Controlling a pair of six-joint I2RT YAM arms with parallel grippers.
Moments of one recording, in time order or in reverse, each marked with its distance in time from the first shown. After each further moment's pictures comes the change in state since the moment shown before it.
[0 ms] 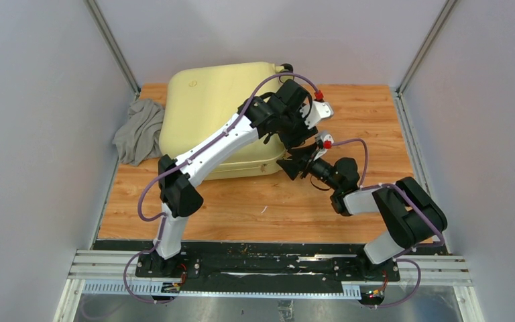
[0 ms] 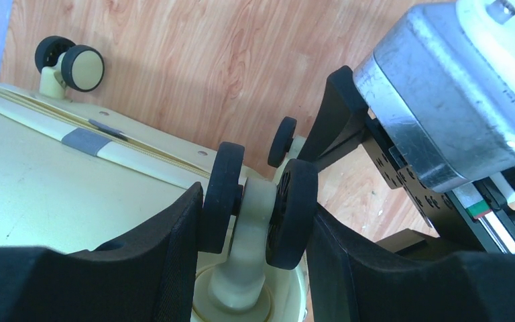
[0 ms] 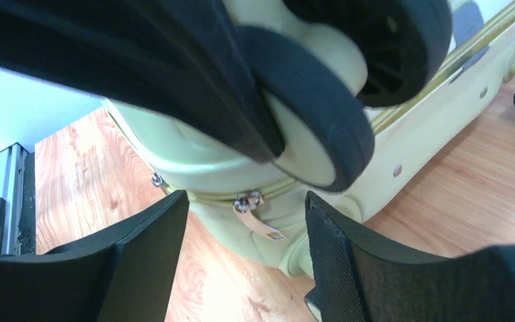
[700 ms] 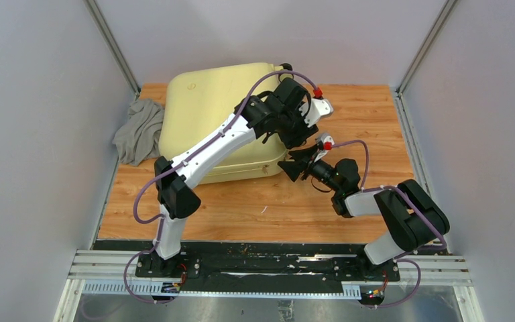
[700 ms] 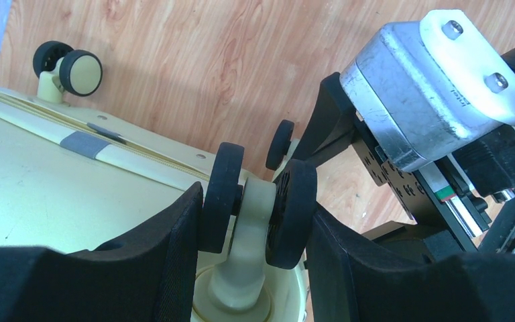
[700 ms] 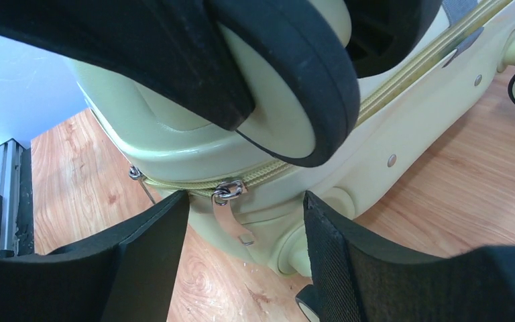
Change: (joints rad) left arm -0.005 -0.025 0.000 -0.001 0.024 -0.037; right arm 0.000 -0.025 -0.028 -0.024 0.016 -0.011
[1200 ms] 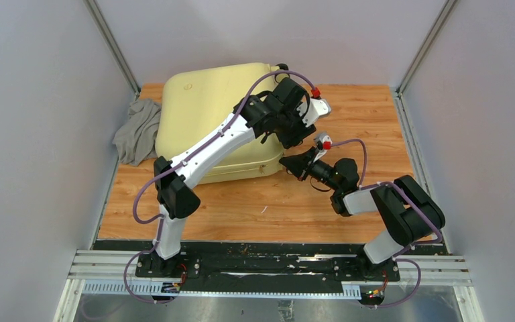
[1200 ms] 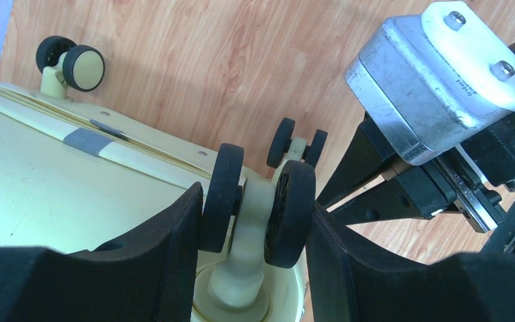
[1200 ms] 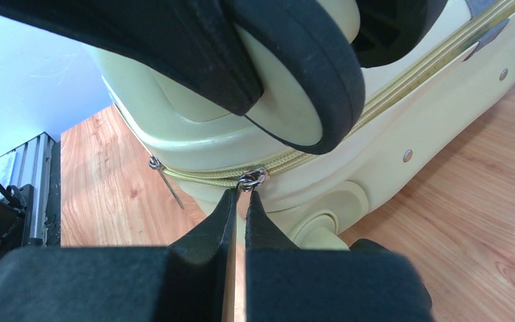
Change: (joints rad) left arm 0.004 -0.006 0.000 -0.022 -0.031 -0.003; right arm -0.005 0.047 0.016 0.050 -0.072 0.049
